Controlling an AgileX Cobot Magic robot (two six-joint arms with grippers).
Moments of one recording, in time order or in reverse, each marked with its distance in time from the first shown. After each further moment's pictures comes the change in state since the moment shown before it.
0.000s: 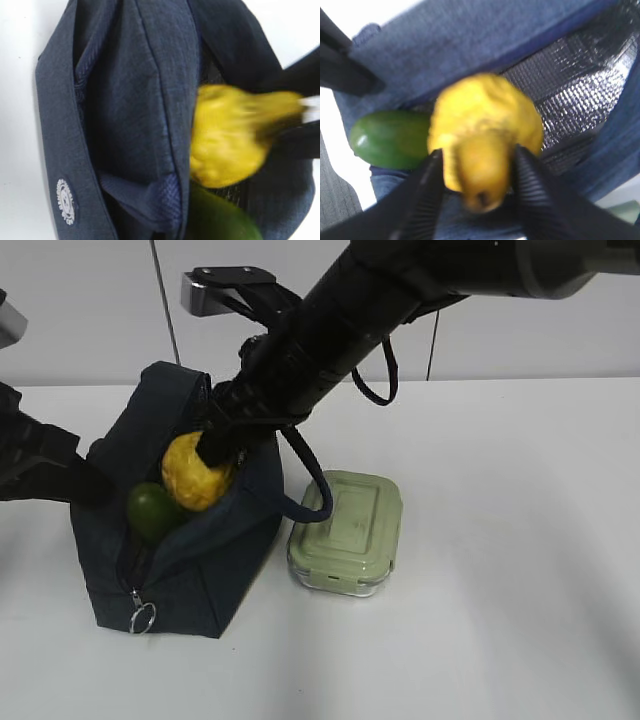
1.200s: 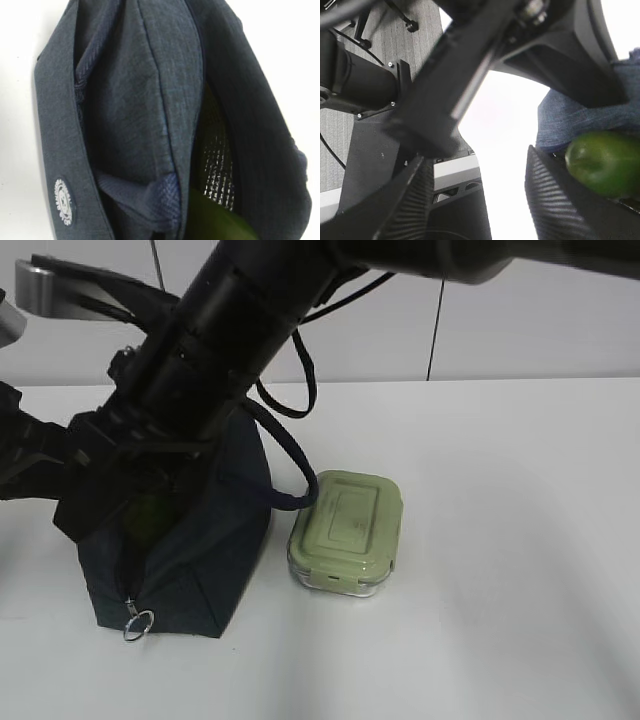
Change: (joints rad) left arm 0.000 0.000 0.000 -0.011 0.000 0.000; right arm 0.151 0.055 -0.174 0.111 0.318 -0.011
